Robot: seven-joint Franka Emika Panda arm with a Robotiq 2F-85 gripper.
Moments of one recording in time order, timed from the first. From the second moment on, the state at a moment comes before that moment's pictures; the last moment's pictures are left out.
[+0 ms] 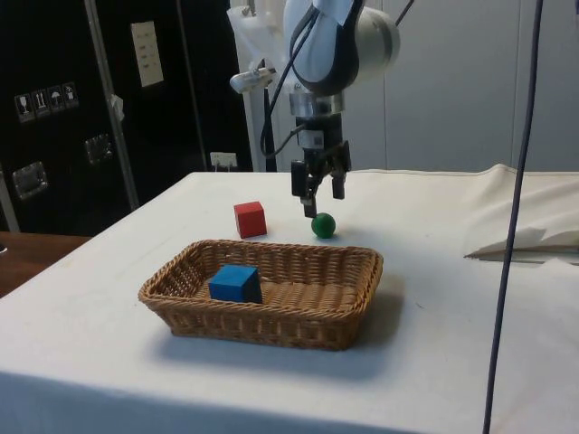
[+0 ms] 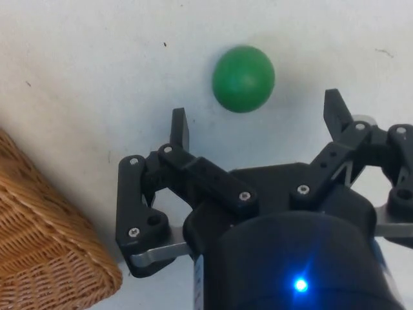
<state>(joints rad) 0.24 0.29 -0.42 -2.42 0.22 2.70 -0.08</state>
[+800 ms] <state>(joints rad) 0.23 0.38 -0.42 -2.38 0.31 2.73 -0.15</state>
